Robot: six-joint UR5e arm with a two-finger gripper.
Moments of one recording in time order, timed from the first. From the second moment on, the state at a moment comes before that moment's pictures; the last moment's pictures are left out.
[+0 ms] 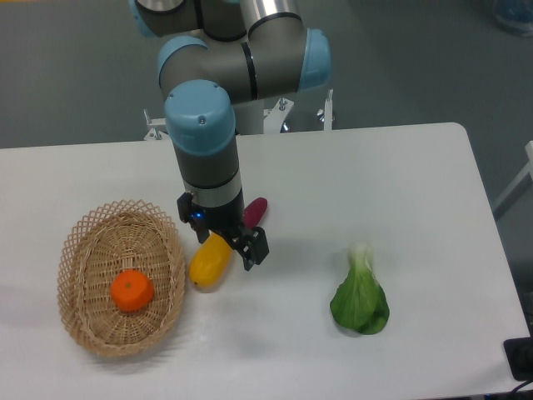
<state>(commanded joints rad) 2.22 -1.85 -1.57 -1.11 1.58 0.85</state>
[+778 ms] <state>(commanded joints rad) 2.14 -1.87 -1.60 -1.08 1.56 0.66</state>
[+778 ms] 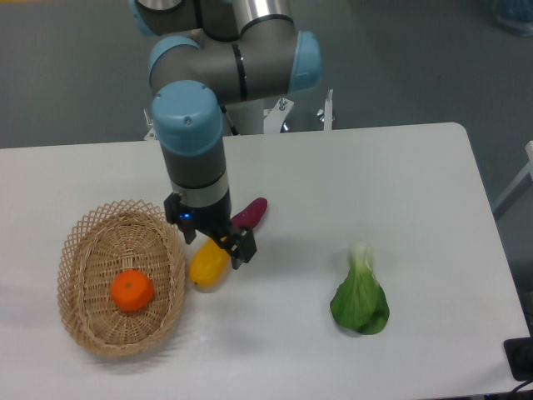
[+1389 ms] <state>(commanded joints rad) 1.99 -1.99 -1.63 -0.96 1.56 0.49</state>
